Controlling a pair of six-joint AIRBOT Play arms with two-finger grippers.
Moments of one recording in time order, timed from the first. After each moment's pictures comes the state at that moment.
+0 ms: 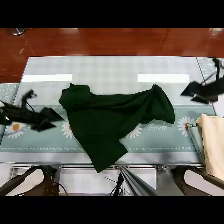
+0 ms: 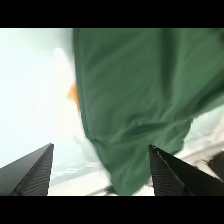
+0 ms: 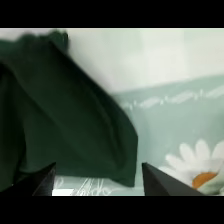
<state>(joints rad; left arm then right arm) 0.37 -1.12 0.62 0.88 -1.37 -1.28 -0.32 -1.21 1.06 -1.21 1.26 1.49</state>
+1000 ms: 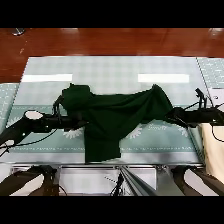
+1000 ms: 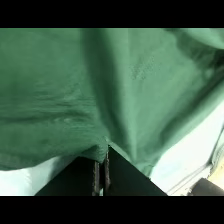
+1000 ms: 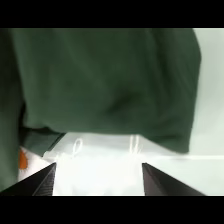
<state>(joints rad) -0.10 -1.14 0.44 0.44 -0.87 -1.19 -0.34 -1.08 0.62 -0.95 1.12 1.33</state>
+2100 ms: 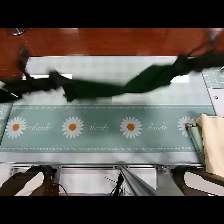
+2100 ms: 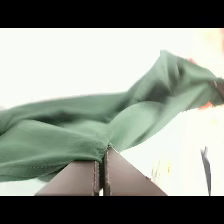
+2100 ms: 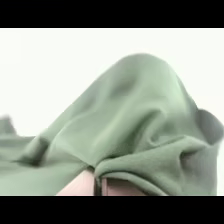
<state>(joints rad) 0.10 -1.00 0.99 0.43 -0.99 -1.20 -0.15 -1.31 1.53 -0.97 1.18 1.43</state>
